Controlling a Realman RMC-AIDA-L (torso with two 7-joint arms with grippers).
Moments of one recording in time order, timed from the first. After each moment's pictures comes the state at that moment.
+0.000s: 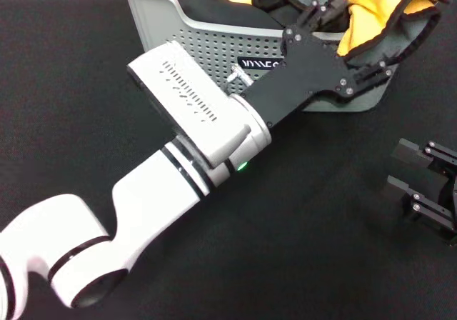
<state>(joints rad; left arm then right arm) -0.48 -2.11 2.45 0.74 -0.46 0.93 0.06 0.23 2.00 1.85 0.39 -1.08 1.78 -2.29</state>
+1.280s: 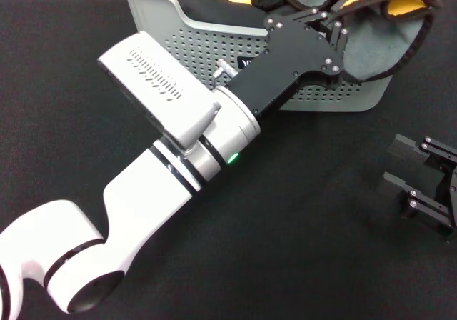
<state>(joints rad) -0.49 -2.10 2.50 0.74 -0.59 1.00 -0.04 0.25 2.00 1.84 0.39 -1.07 1.78 -2.30</state>
